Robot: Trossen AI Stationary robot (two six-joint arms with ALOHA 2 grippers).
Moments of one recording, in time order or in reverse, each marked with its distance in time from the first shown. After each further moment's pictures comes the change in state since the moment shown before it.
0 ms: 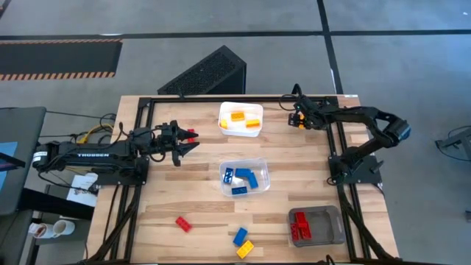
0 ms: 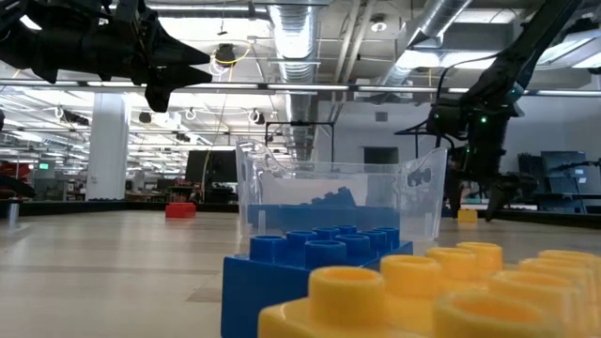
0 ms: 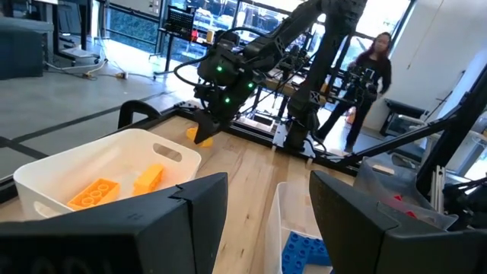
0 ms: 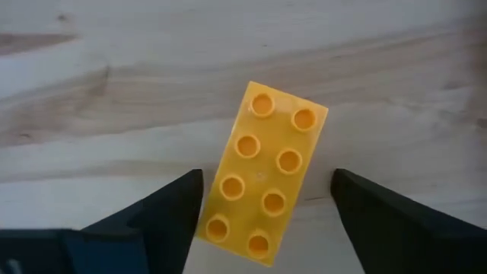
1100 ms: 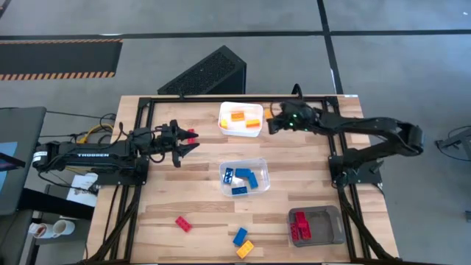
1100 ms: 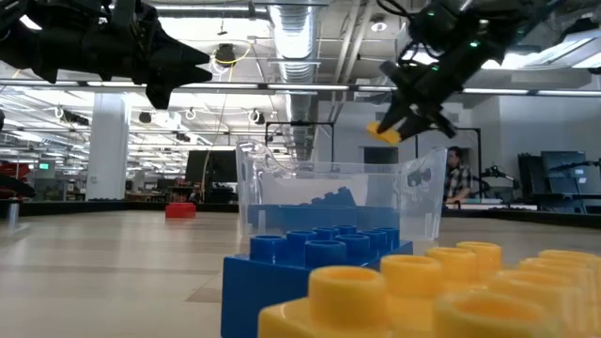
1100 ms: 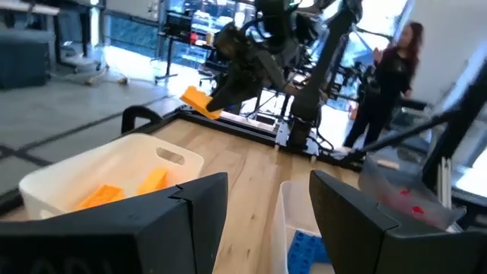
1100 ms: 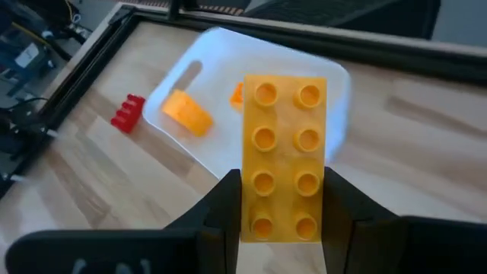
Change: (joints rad) left arm 0.000 0.000 0.000 0.001 0.000 0.054; right arm 0.445 -0.230 0.163 0.217 -0.086 -0.178
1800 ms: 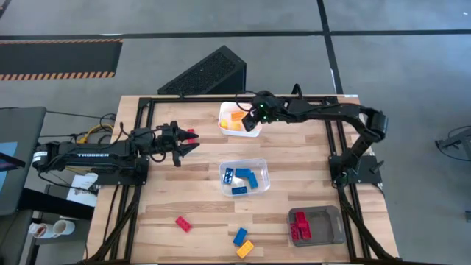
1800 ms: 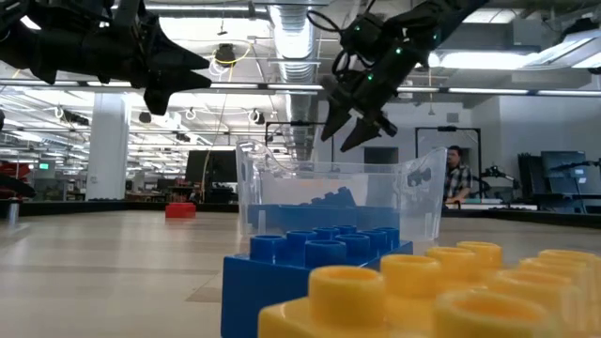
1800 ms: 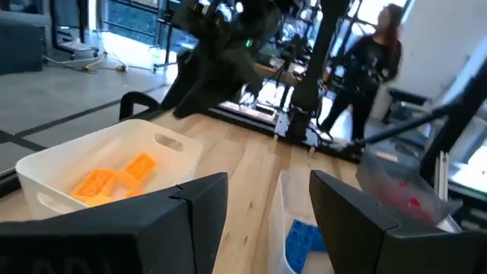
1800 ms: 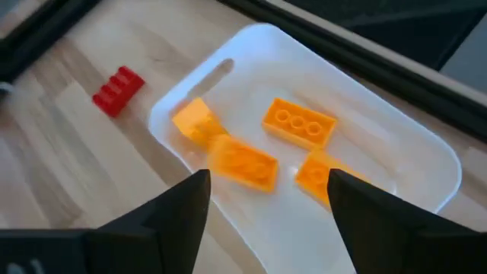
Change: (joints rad) left arm 0.000 0.000 0.000 -0.034 0.005 -0.039; right arm 0.028 0.397 0.424 -0.165 -0.026 -0.190
